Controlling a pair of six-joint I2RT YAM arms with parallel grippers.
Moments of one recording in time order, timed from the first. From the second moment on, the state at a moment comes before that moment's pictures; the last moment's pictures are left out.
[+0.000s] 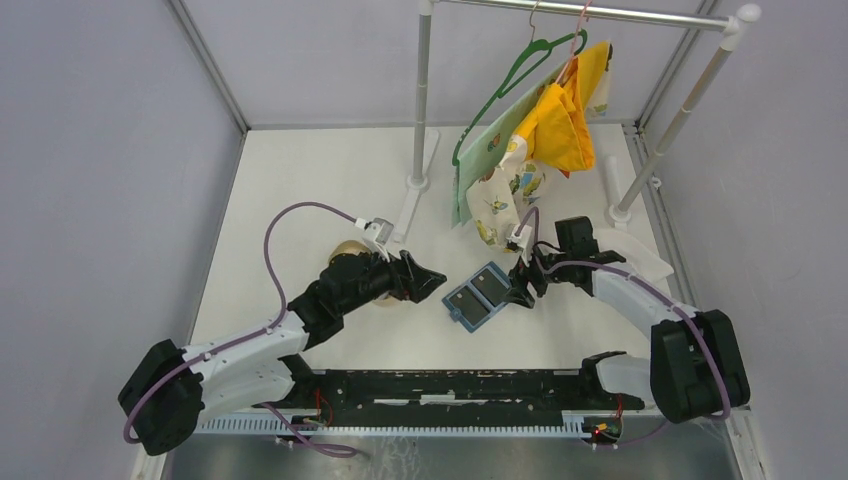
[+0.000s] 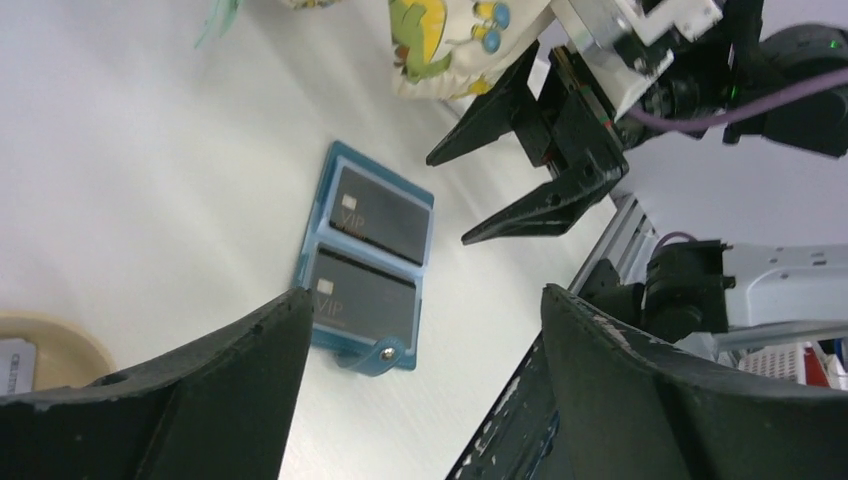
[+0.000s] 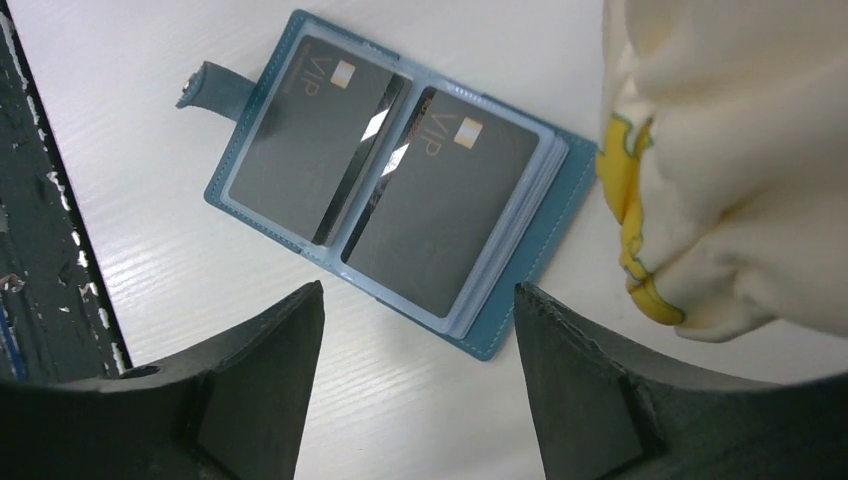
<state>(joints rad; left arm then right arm) -0.81 0.98 0.41 0.38 0.12 -0.65 0.24 1.22 0.58 -0.33 -0.78 -0.65</state>
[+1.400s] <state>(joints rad) -1.00 1.71 0.72 0.35 -0.05 -0.73 0.19 1.39 0.60 -0.26 -0.79 -0.38</state>
